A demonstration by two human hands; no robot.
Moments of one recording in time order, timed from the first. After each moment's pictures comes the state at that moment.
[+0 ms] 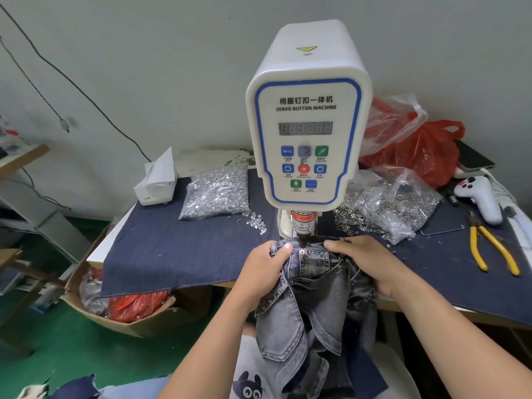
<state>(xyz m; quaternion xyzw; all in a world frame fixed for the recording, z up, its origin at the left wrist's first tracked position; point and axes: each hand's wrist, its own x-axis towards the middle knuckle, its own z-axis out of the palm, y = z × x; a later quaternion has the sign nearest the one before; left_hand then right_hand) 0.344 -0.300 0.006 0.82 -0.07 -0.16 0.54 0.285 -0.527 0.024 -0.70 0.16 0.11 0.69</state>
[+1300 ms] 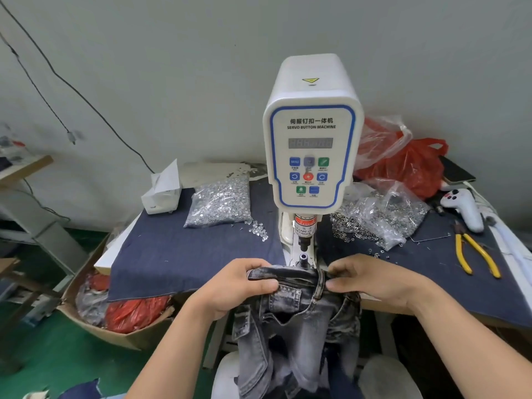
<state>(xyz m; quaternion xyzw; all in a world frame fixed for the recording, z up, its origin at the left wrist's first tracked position) 0.338 -0.223 0.035 0.71 -0.21 -0.33 0.58 0.246 -0.519 0.061 -0.76 -0.02 0.23 0.61</state>
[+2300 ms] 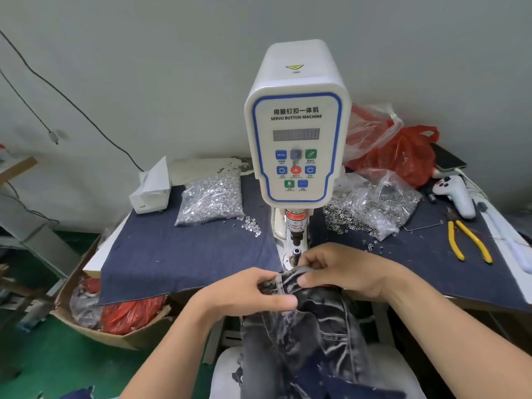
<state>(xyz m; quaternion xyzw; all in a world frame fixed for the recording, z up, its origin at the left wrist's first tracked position) 0.325 -0.243 0.053 0.78 -0.32 -0.37 0.38 0.258 -0.486 0.072 -0.77 -0.07 0.22 0.60</state>
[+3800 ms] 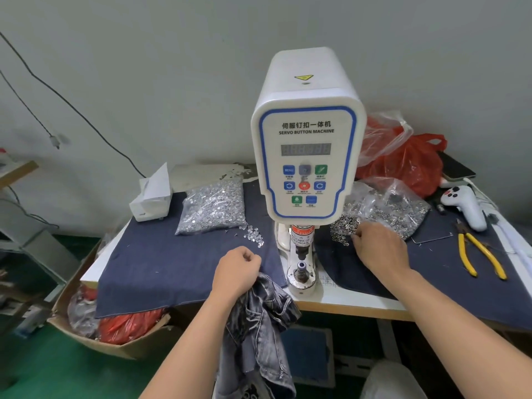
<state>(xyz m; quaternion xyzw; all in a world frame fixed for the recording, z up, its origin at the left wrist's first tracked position) 0.382 -0.267 0.015 0.92 -0.02 -0.10 0.37 0.314 -0.558 0.018 -0.96 0.24 -0.13 0.07</state>
